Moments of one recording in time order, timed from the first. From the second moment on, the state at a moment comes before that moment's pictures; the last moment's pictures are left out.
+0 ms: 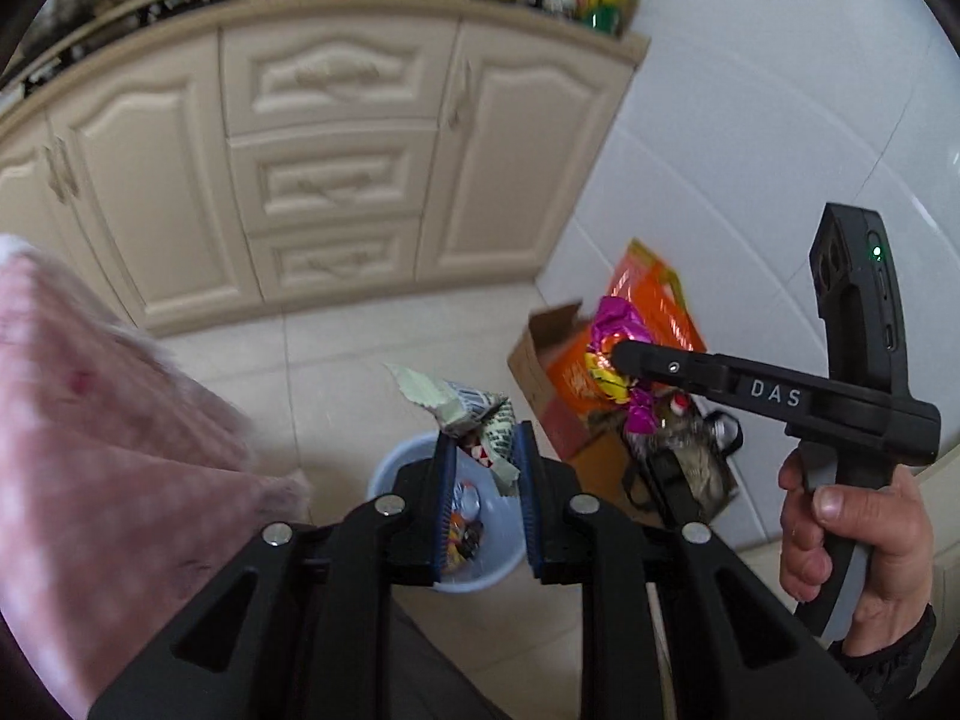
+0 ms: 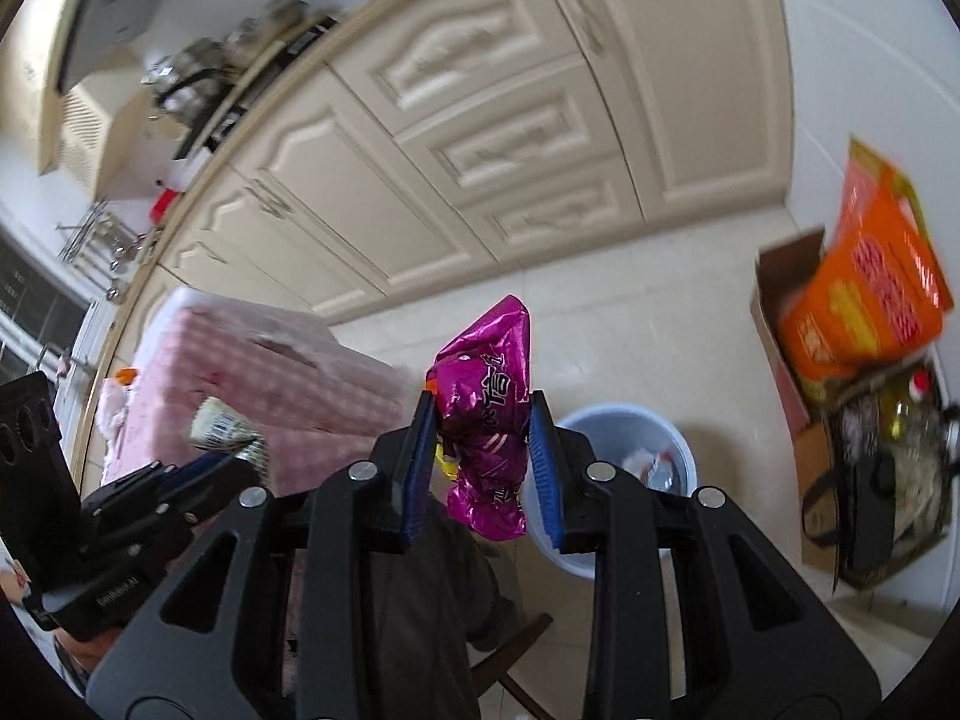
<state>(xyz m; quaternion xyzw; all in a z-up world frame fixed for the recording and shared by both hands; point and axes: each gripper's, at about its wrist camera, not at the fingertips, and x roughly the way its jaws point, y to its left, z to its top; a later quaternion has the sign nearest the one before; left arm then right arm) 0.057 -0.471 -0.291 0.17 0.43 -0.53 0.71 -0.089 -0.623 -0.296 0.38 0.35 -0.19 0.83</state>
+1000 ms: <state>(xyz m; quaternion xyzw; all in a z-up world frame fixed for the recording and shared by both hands) 0.076 -0.460 -0.268 0.16 0.41 -0.50 0.75 -0.080 -0.626 -0.314 0.41 0.37 -0.23 0.80</state>
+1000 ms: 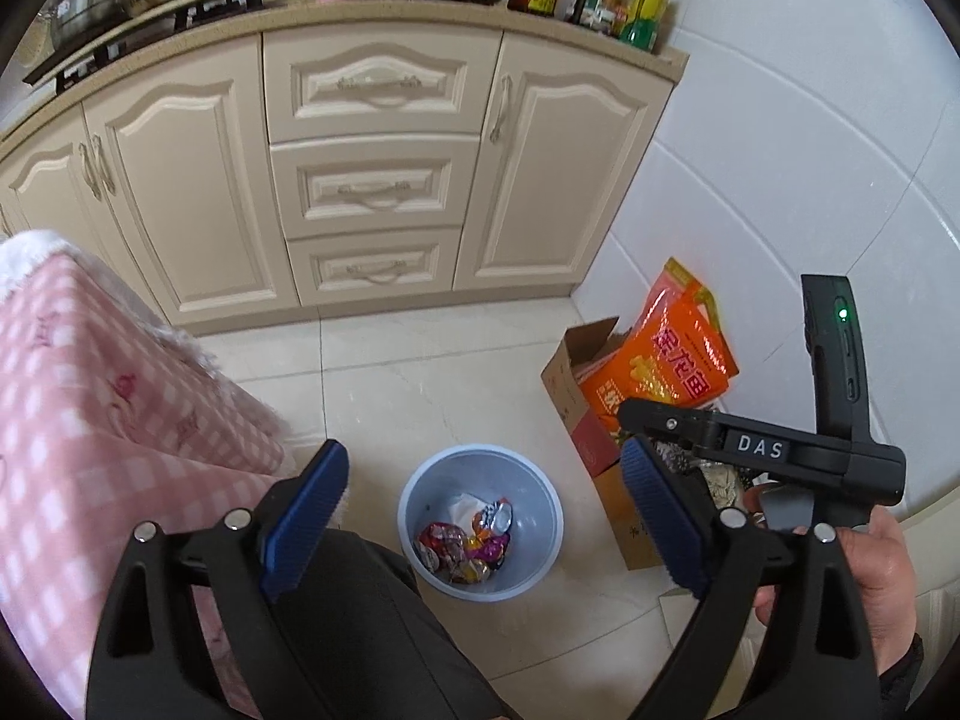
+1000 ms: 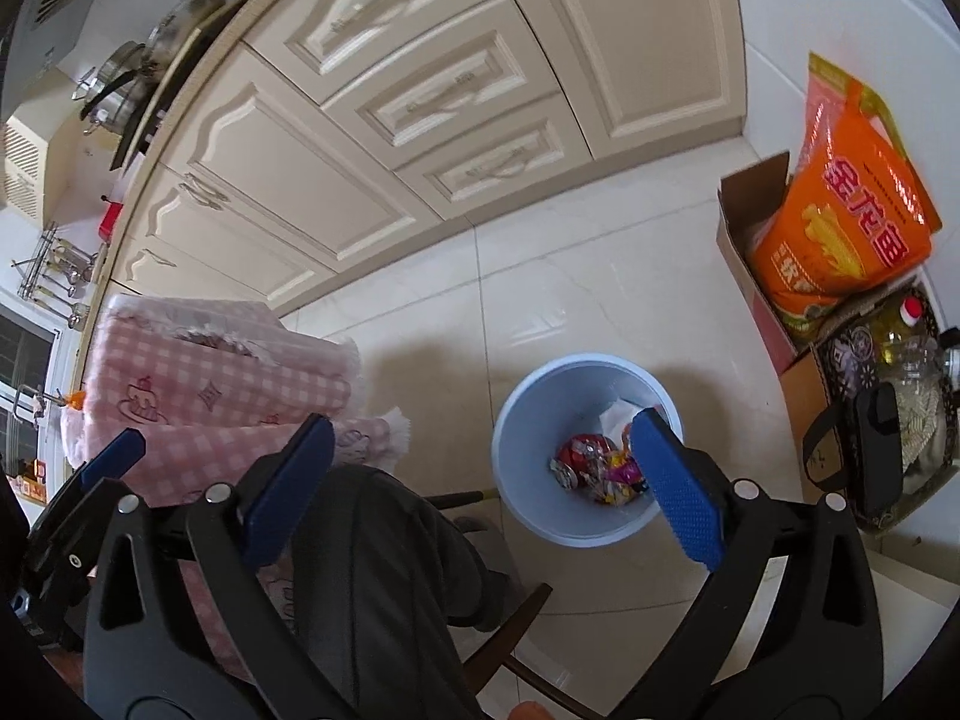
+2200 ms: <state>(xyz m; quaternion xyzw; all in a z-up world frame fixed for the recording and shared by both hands) 0.243 -0.116 -0.112 0.03 0.25 -0.26 0.93 0.204 -0.321 -0.094 0.12 0.33 0.02 0.94</state>
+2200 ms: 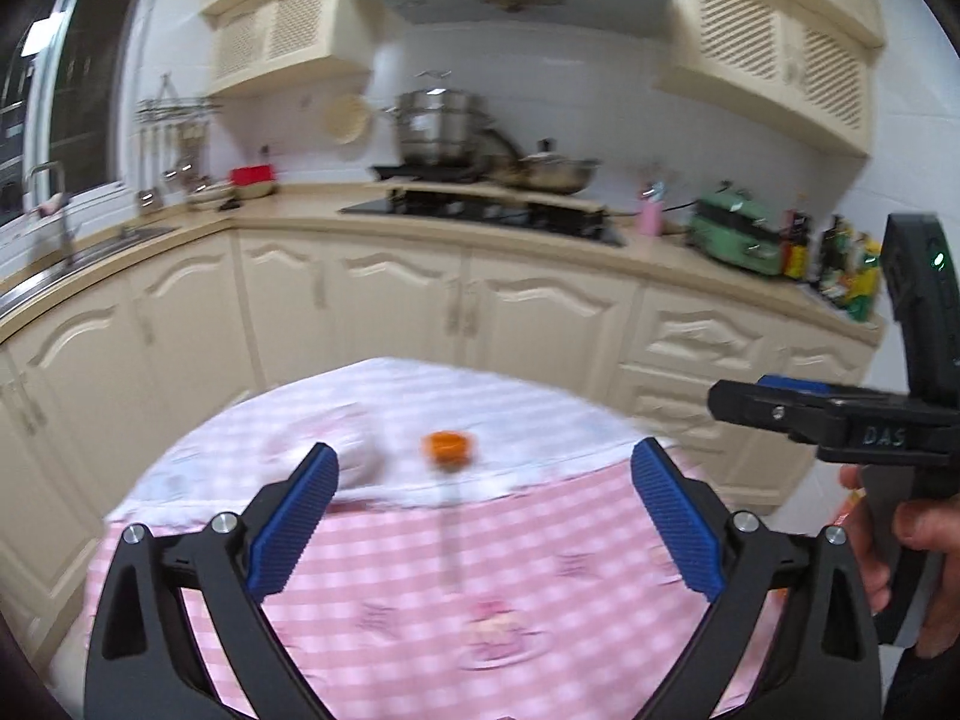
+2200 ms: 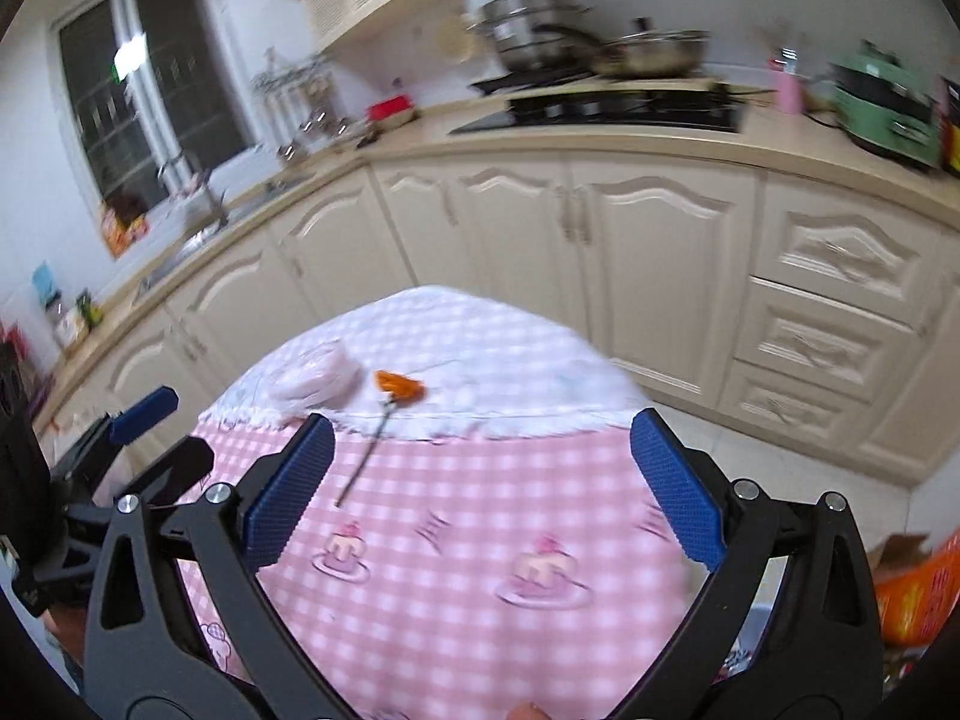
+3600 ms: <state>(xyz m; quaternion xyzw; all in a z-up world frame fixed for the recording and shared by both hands) 0.336 -0.074 -0.170 0.07 0.33 -0.23 0.91 0.271 -0.254 -0.158 0.09 0.42 0.09 0.90</state>
